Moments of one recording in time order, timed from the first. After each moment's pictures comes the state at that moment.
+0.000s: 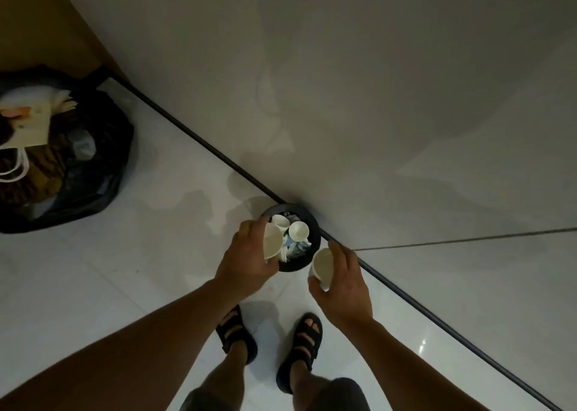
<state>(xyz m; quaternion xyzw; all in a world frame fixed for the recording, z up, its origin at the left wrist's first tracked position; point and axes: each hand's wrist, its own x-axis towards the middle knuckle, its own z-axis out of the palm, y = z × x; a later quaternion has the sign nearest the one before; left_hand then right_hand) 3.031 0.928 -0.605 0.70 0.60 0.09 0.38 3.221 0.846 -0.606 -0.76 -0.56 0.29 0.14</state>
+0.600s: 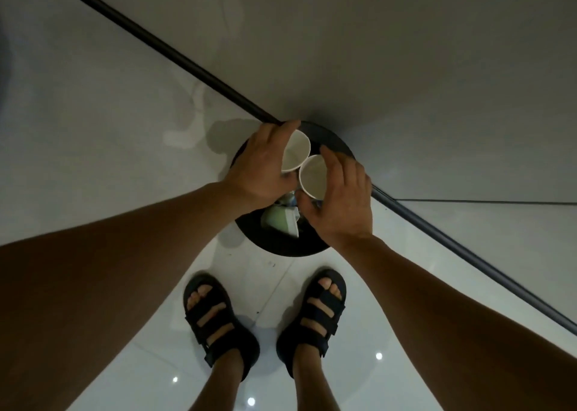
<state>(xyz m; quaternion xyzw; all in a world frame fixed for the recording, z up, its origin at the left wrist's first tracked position) 3.089 1.031 -0.923 0.77 0.49 0.07 0.39 3.230 0.938 -0.934 -0.75 -0.62 0.16 0.16</state>
